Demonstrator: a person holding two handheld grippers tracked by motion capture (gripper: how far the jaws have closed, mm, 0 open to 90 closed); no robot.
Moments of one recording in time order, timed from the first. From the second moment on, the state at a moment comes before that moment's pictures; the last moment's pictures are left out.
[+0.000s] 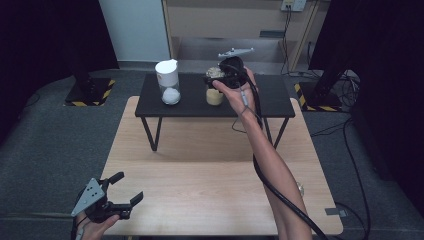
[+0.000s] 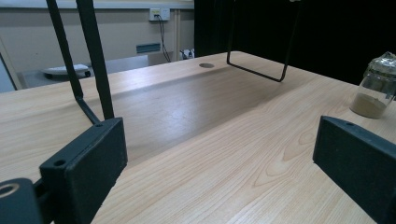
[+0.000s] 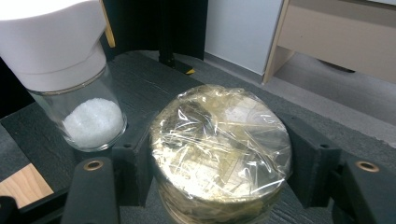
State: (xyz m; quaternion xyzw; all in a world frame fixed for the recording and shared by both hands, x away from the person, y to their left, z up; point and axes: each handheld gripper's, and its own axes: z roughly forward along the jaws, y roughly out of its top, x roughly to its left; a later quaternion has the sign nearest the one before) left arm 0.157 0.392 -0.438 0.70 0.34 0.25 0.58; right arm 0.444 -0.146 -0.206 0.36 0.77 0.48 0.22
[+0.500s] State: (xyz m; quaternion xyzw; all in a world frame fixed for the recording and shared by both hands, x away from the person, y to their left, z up) left arm 0.157 0.392 -0.438 0.69 0.34 0.25 0.58; right arm 0.438 -0.148 -0.205 0.36 0.76 0.49 0.23
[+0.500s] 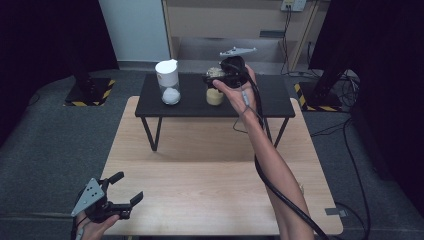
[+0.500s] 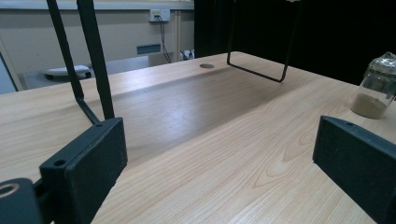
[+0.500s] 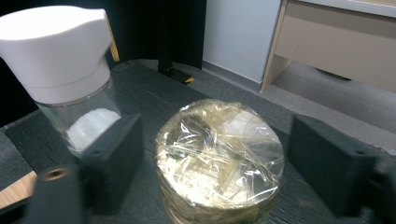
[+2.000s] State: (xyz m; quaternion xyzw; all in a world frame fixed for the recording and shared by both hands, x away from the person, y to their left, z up) left arm 0.156 0.390 -0.437 0.70 0.34 0.25 0.58; right arm 0.352 -0.206 -0.155 0.24 0.76 0.56 0.22
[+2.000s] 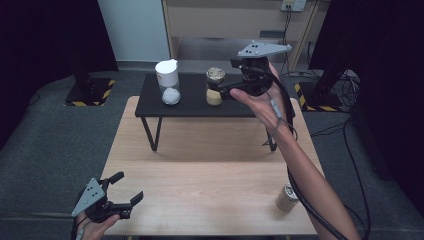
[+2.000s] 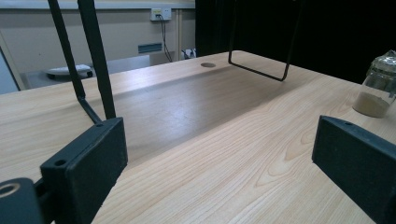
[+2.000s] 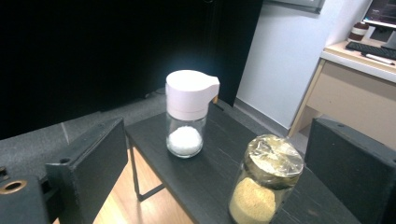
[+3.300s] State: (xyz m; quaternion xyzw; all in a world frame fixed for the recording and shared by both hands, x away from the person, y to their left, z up) left arm 0.157 0.389 -0.437 0.70 0.34 0.25 0.58; right arm 0.295 -0.261 -0.187 0.21 0.75 0.59 0.22
